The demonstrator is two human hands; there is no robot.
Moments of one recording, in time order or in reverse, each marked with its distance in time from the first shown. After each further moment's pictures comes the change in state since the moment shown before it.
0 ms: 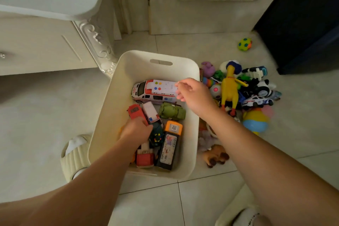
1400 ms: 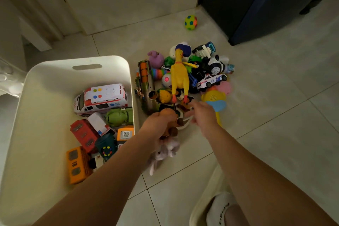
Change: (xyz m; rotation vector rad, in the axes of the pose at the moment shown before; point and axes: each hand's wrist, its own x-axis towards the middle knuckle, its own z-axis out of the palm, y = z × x) left_hand -0.058 0.179 0.079 -0.862 -0.515 -0.161; right_hand -0.025 0.198 -0.095 0.398 0.293 0.661
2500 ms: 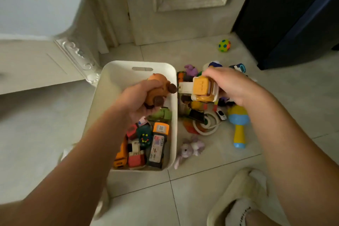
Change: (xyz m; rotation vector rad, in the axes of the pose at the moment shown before) left_hand -0.109 0.054 -0.127 -0.130 0.081 0.363; right_hand -0.143 -0.162 0.011 -0.330 -0.301 -0.378
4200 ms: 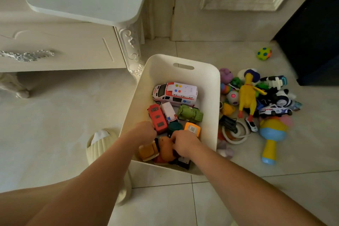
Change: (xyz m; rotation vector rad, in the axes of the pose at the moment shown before) left_hand 0.034 -0.101 -0.118 1.062 0.061 -0.185; right_hand 0.018 0.084 0.238 -0.969 -0.423 -0.099
